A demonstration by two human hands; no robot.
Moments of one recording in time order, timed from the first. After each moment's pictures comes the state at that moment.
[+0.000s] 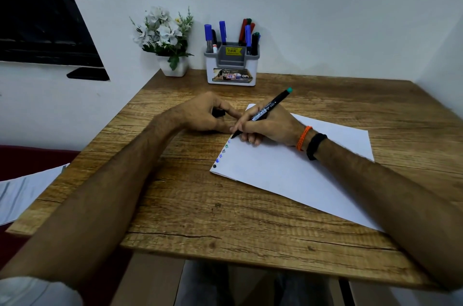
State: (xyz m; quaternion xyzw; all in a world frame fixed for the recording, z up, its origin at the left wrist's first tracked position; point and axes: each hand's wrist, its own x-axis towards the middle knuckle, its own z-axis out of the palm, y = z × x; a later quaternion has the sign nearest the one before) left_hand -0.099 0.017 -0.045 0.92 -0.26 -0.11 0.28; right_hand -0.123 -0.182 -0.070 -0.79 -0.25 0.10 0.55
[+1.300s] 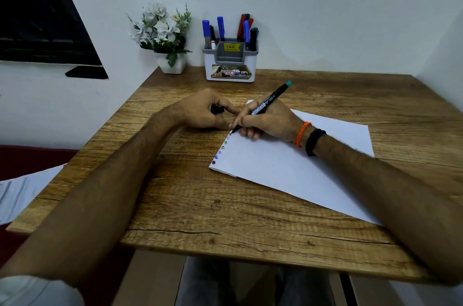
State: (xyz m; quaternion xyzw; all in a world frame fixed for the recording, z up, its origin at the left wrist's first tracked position) left_hand -0.098 0.018 -0.048 0.91 -0.27 -0.11 0.28; right_hand -0.126 -0.179 -0.068 -0.79 -0.22 0.10 0.57
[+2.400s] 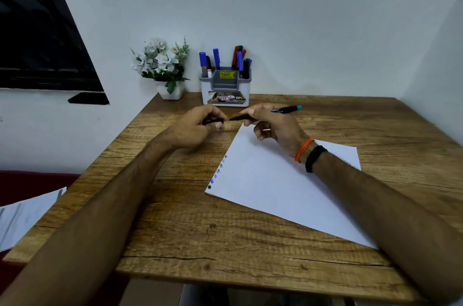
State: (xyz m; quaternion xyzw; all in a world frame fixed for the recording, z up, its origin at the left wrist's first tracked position) left_hand -0.098 0.022 -0.050 0.89 -0.21 -0.01 0.41; right_hand -0.116 -0.199 -0.056 -0.70 -0.15 0.00 0.70
